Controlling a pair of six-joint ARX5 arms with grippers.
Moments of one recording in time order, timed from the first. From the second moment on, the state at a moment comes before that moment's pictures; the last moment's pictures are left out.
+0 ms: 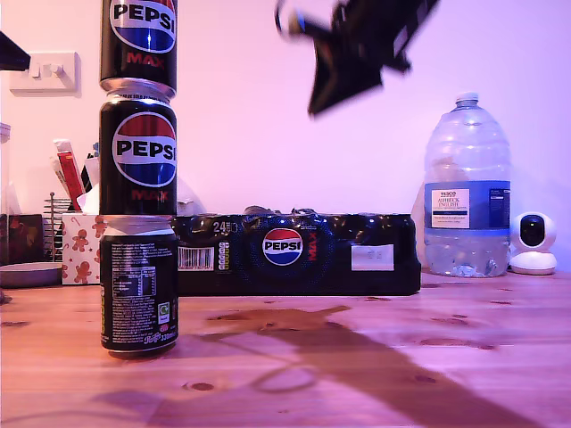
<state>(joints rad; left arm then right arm) -0.22 0.52 0.37 0.03 0.29 -0.05 0.44 1.67 1.32 -0.26 -0.19 -0.13</state>
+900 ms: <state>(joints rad) -0.20 0.58 0.37 0.02 0.28 -0.07 0.23 0.98 0.56 0.15 -0.28 -0.08</state>
